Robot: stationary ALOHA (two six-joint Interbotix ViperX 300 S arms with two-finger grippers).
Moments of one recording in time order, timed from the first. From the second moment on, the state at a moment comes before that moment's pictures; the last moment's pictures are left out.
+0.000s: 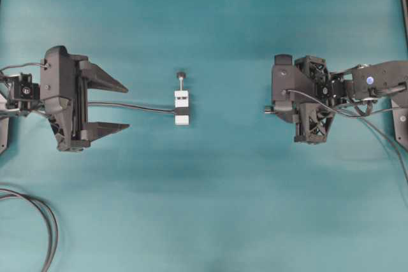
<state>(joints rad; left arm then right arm) 0.03 -0.35 1.13 -0.03 -0.20 0.00 -0.07 -0.07 0.99 -0.15 0.19 0.13</state>
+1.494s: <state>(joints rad) 0.08 0.07 1.19 -0.03 -0.81 0.10 -0.05 0.06 0.68 -0.15 0.31 0.05</state>
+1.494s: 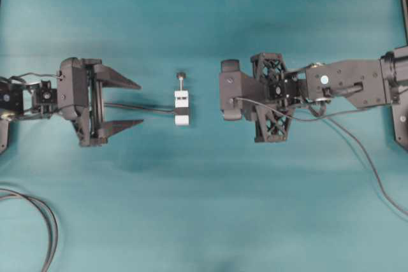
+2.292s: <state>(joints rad) 0.06 0.21 1.14 -0.03 -0.95 0.11 0.00 0.23 0.48 -0.26 0.37 0.05</state>
